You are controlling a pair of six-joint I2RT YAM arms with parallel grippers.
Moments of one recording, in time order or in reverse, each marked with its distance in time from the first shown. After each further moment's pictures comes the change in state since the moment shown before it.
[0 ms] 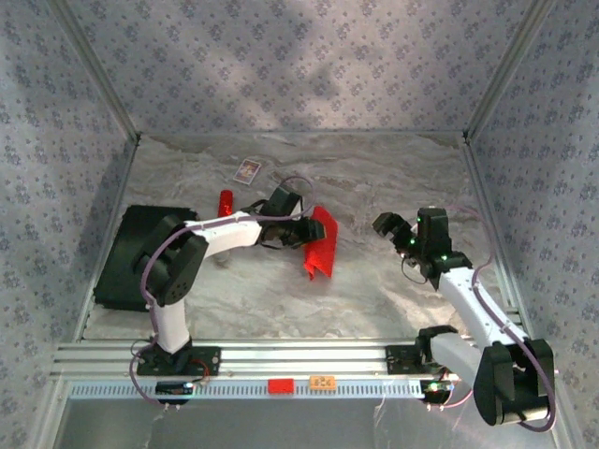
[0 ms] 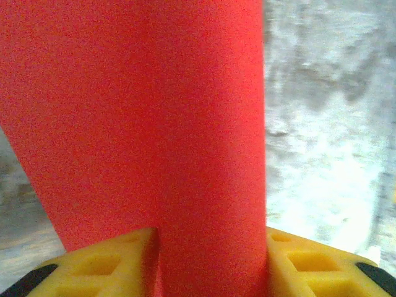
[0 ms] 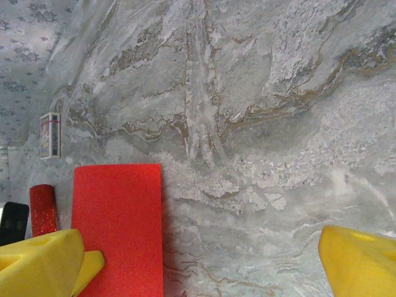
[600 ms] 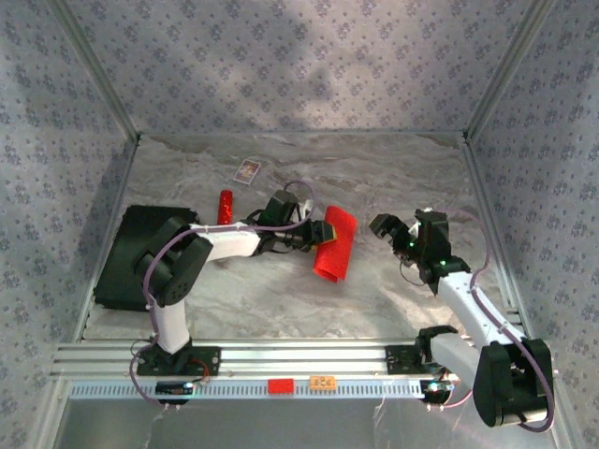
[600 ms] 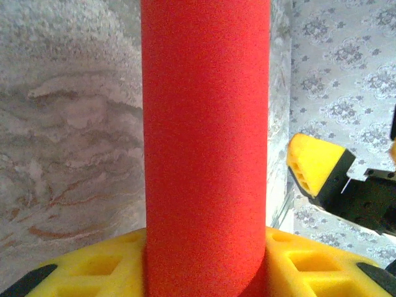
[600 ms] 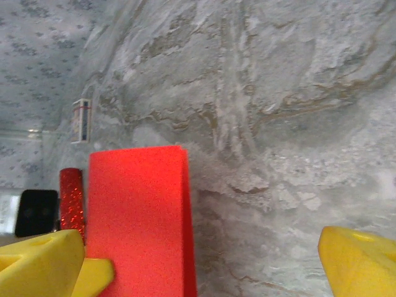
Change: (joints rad) left arm -0.016 0.002 -0.131 0.360 0.169 -0.134; right arm -0.005 -0.004 -0.062 0.137 -0.109 0.002
